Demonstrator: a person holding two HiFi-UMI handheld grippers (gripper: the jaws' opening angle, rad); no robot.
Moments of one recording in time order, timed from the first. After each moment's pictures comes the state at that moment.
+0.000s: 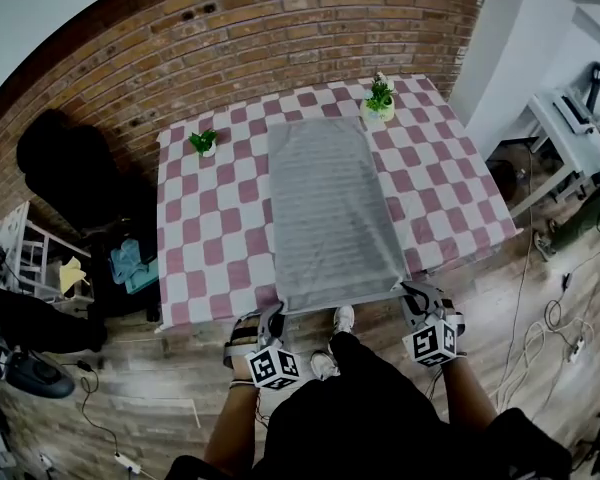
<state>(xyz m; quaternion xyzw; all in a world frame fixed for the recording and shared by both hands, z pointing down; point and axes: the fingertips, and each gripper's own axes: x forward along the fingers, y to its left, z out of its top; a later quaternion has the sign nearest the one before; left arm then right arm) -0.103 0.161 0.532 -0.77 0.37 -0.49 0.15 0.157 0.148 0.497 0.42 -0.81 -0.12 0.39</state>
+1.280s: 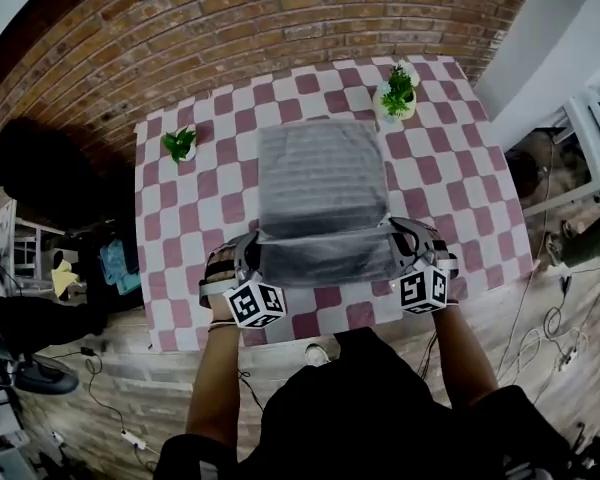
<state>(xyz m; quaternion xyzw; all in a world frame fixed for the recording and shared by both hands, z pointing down) -0.103 -0.118 0.520 -0.71 0.41 -0.53 0.20 0.160 -0.124 0.504 0.41 -0.82 -0.18 0.36</state>
